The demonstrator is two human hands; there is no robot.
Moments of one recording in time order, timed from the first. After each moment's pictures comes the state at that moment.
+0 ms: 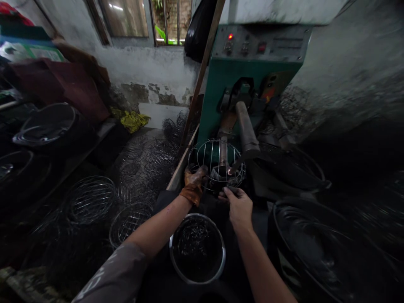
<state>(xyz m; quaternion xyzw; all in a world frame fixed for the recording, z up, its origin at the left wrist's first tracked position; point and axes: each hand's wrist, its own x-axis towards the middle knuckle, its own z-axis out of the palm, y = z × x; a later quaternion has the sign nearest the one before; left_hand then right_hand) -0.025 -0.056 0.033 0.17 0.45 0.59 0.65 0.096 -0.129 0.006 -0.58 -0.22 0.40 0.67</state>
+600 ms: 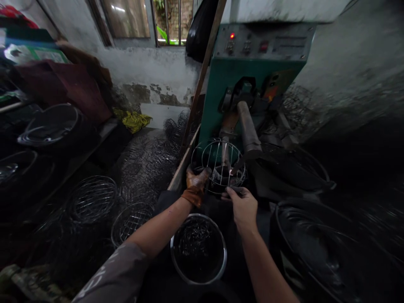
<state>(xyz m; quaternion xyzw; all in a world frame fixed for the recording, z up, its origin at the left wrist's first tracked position) -0.022 -0.057 0.029 0.23 0.47 0.62 0.59 0.100 -0.130 0.014 -0.59 -0.26 0.39 0.66</state>
